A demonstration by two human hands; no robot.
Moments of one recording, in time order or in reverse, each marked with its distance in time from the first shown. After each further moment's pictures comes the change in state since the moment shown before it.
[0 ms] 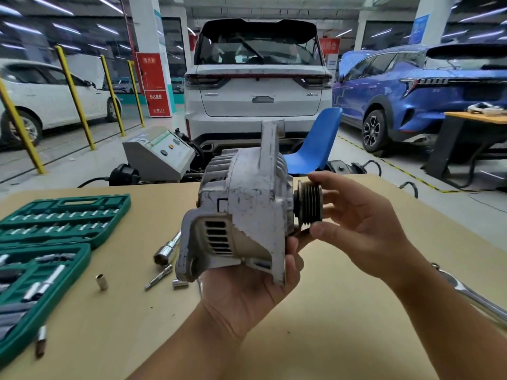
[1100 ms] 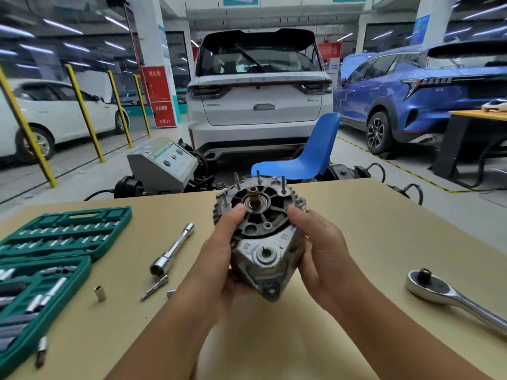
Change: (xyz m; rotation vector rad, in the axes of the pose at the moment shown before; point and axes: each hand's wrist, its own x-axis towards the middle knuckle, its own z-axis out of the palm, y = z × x) left_hand 0.007 0.024 0.024 0.702 0.340 0.299; right_hand -0.004 0.012 0.046 0.652 0.315 0.564
